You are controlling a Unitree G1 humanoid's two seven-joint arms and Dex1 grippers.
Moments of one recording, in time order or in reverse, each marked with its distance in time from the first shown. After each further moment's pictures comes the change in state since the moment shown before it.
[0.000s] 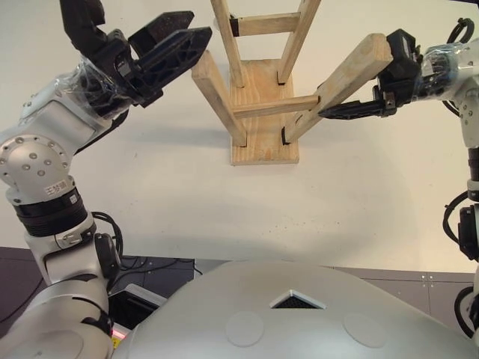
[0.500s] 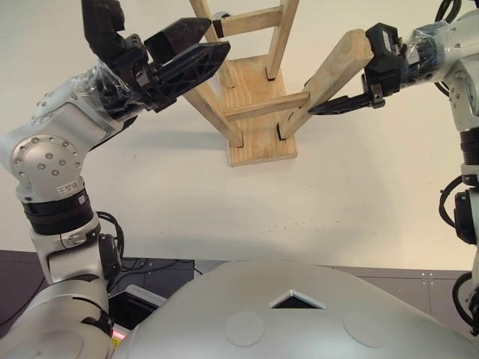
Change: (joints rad) left arm -0.026 -0.003 -0.085 -0.020 0.059 -0.049 -0.044; right arm -0.124 0.039 0.107 0.066 -0.069 -0.117 0.035
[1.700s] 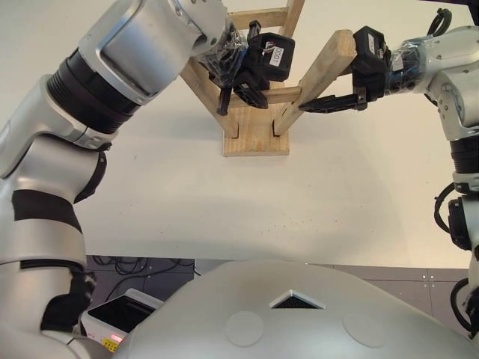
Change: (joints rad) left arm -0.770 0.048 -1.006 0.350 1.004 -0.124 -0.586; right arm 0.067 0.017 -0.001 -0.069 0.009 0.130 -0.178
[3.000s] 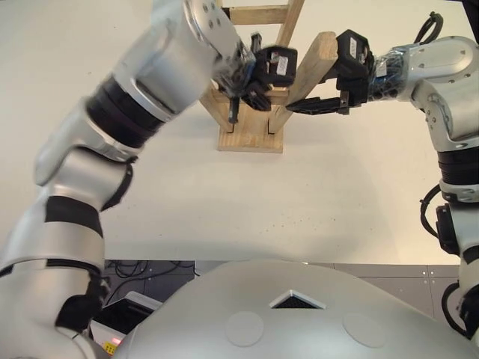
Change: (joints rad) left arm 0.124 -0.150 0.069 -0.009 0.160 0.114 0.050; right arm 0.068 0.057 -0.030 -0.173 -0.052 0.167 -0.118
